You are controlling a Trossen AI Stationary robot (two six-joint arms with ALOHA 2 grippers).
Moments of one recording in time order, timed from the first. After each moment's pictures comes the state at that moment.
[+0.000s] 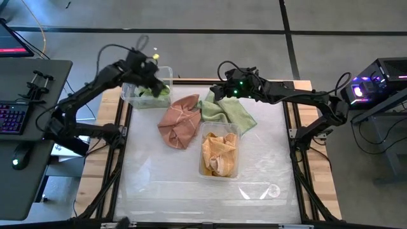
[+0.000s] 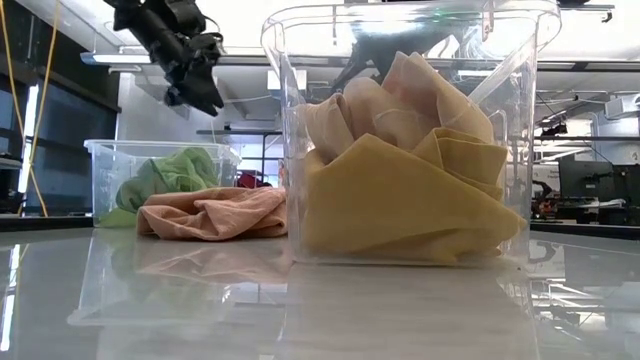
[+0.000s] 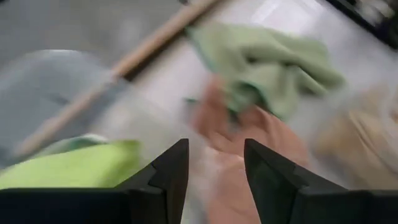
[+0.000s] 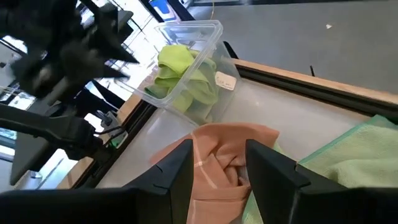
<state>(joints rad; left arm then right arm) 0.85 1.21 1.11 -0.77 0.31 0.06 -0.37 1.52 1.21 -0.15 0.05 0.66</state>
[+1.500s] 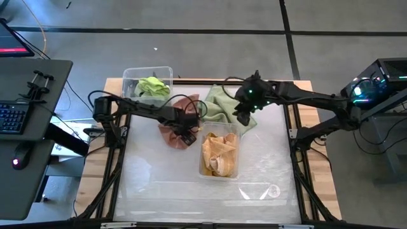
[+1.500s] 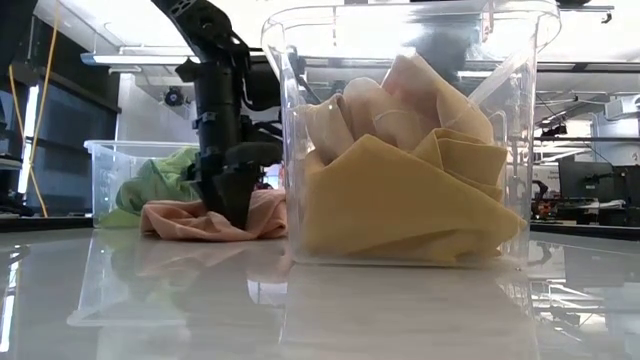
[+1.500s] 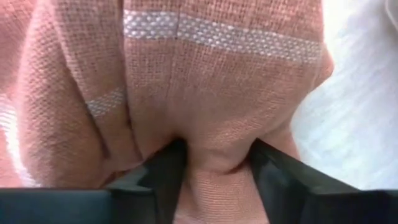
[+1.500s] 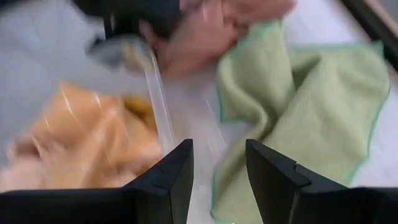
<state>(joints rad) 0.13 1.86 1.07 -0.67 -0.05 -0.59 -0.33 1.34 1.21 -0.78 -0.15 0.13</state>
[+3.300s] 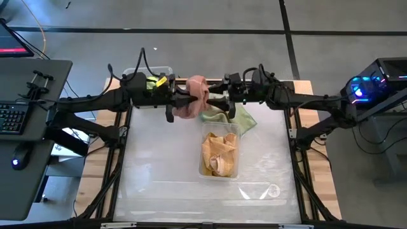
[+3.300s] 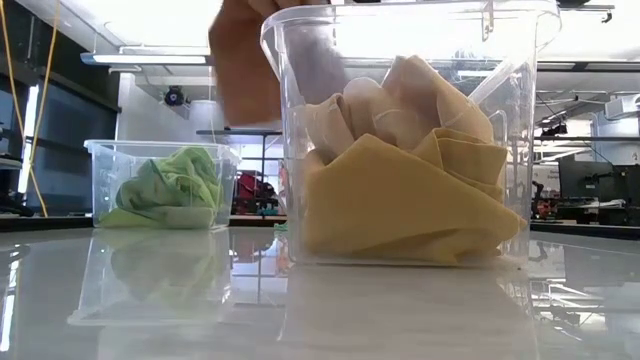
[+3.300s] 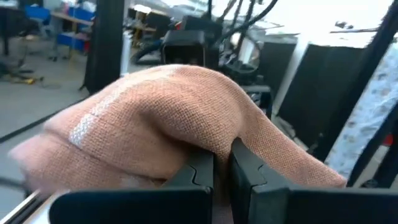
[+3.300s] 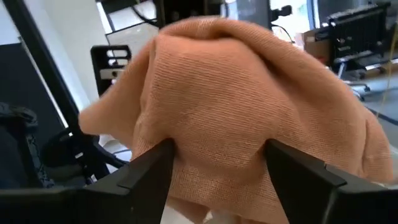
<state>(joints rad) 0.16 1.19 1.18 0.03 0.09 -0.23 -0.23 1.40 1.21 0.24 -0.30 0.26</state>
